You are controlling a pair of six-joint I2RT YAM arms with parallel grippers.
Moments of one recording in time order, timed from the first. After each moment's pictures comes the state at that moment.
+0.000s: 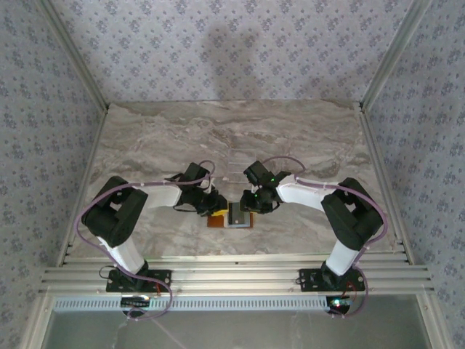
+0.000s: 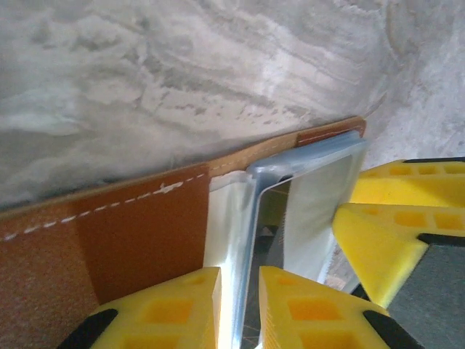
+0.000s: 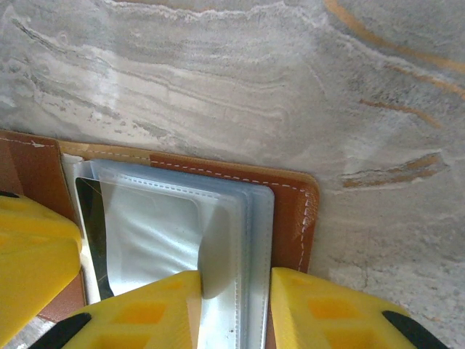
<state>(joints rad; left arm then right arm) -0.59 1.71 0.77 -0.12 0.65 -0.84 0.71 1.70 0.95 -0.47 -0.23 0.74</state>
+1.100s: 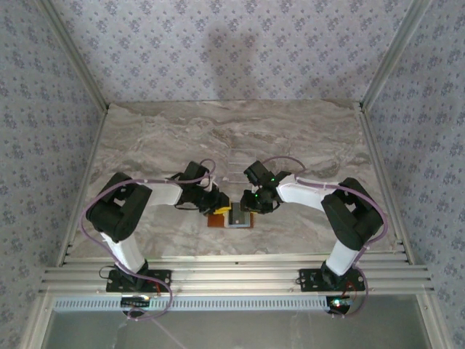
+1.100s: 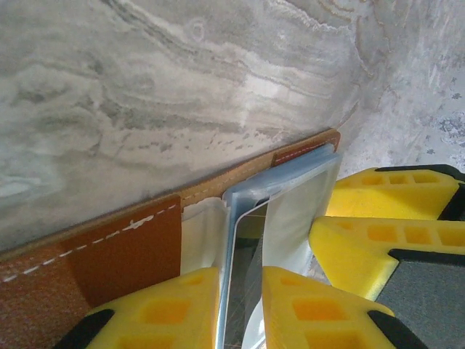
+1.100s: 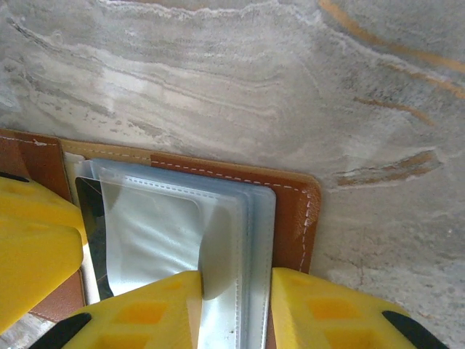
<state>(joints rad) -0.57 1.76 0.78 -0.04 0.73 -0.86 0.71 1.70 0.95 -0.47 -0.23 0.74</state>
